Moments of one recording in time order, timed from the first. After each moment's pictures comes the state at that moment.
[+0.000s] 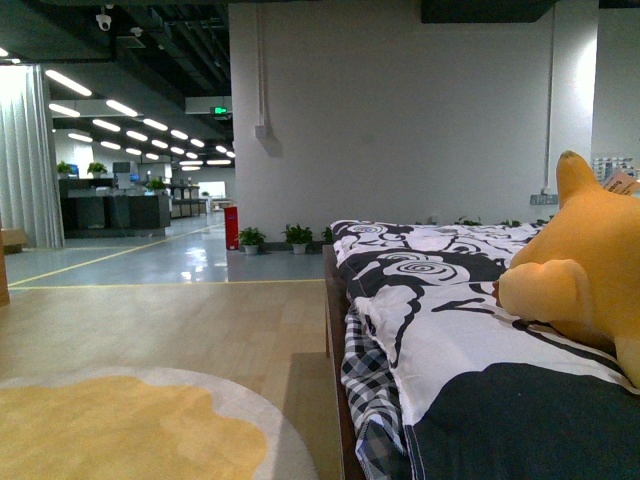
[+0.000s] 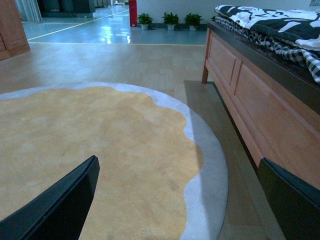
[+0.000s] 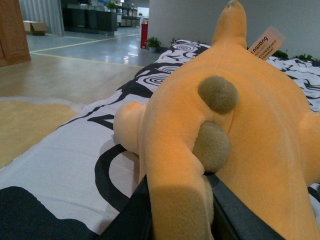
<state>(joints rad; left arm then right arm) 0.00 0.00 0.01 0.00 0.00 0.00 0.02 1.16 0.43 0.82 -0.15 -0.08</state>
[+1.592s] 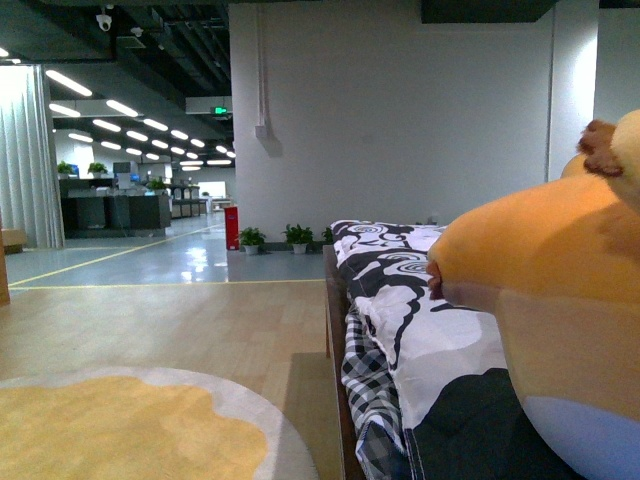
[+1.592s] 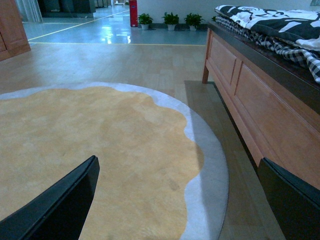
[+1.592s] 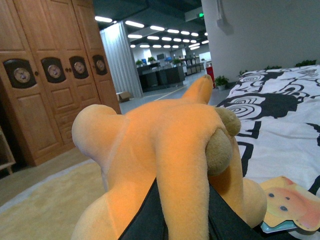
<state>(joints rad) 0.00 0.00 0.01 0.00 0.00 0.00 -0.31 0.26 0.13 0.57 -0.63 0.49</state>
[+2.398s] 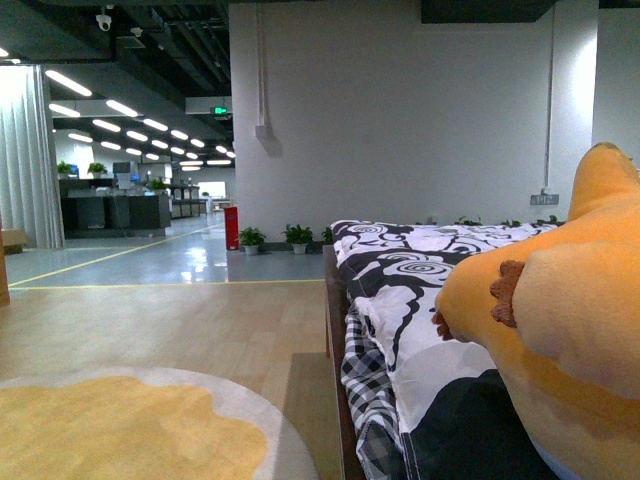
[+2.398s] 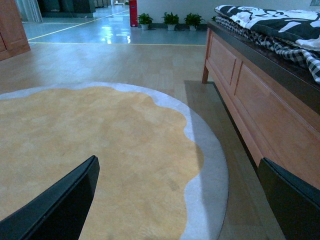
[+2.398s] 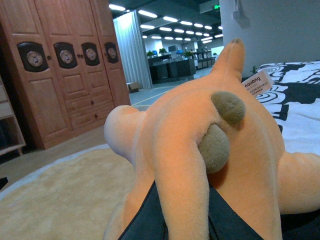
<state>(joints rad) 0.00 0.00 0.01 0.00 0.00 0.00 0.00 0.15 0.07 0.40 -0.44 0.32</state>
